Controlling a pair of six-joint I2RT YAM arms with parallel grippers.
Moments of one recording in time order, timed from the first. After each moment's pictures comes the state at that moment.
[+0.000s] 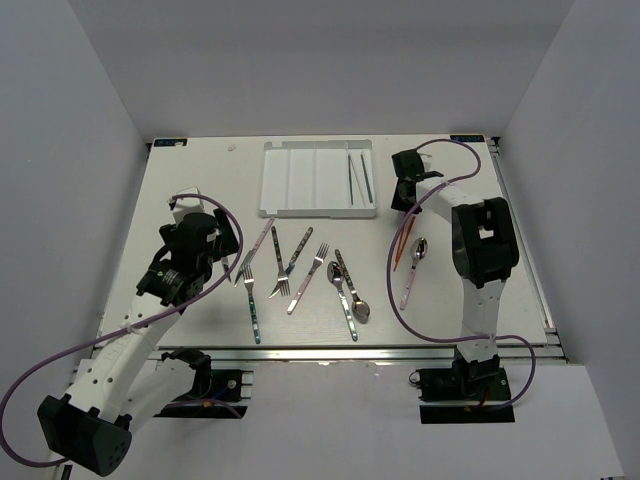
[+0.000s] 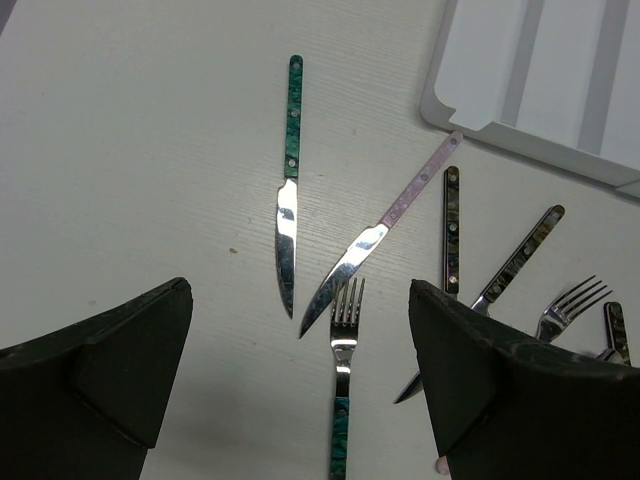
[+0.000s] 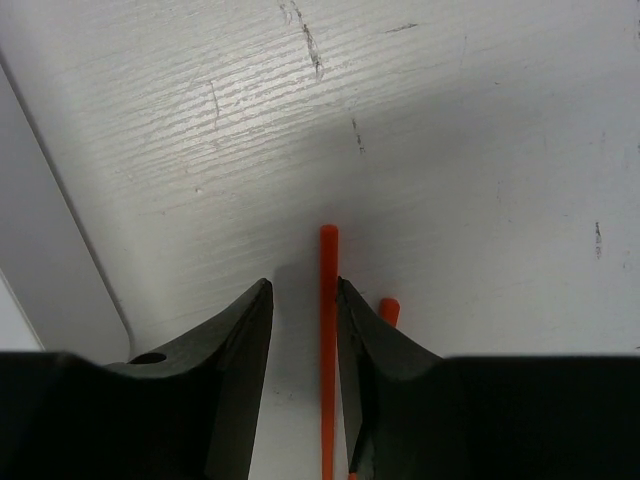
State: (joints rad) left arm -0.39 0.88 0.83 -0.56 -0.52 -0.44; right arm 0.29 2.09 1.51 -0.42 0.30 0.44
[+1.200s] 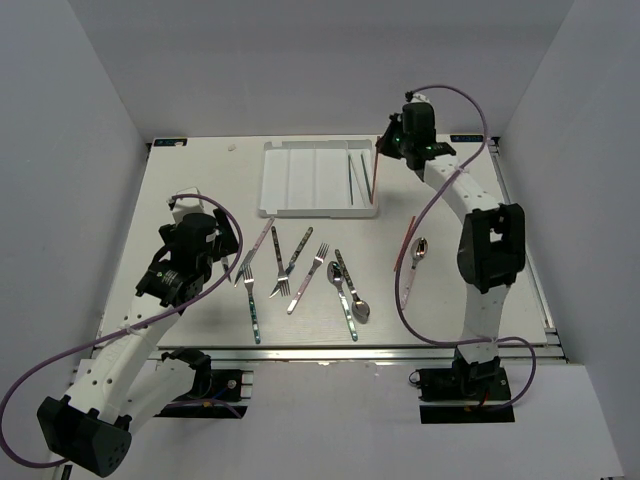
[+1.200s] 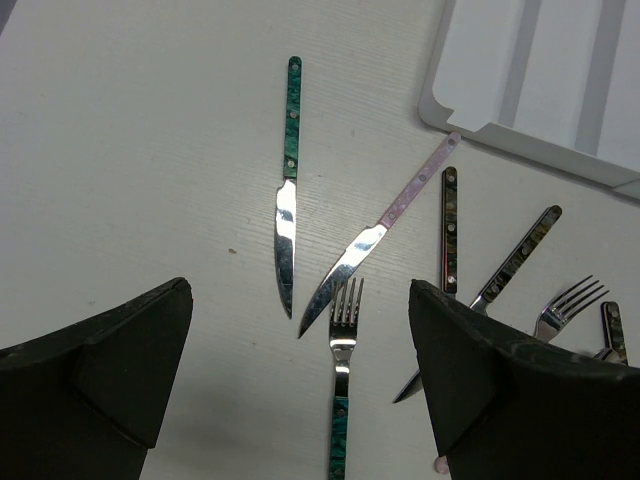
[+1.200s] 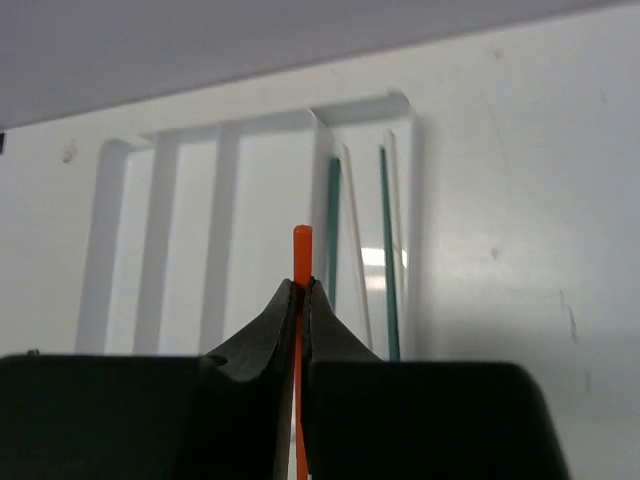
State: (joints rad) left arm -0.39 0.87 0.83 -0.56 -0.52 -0.44; right arm 0.29 1.97 1.68 -0.22 -0.03 0.46
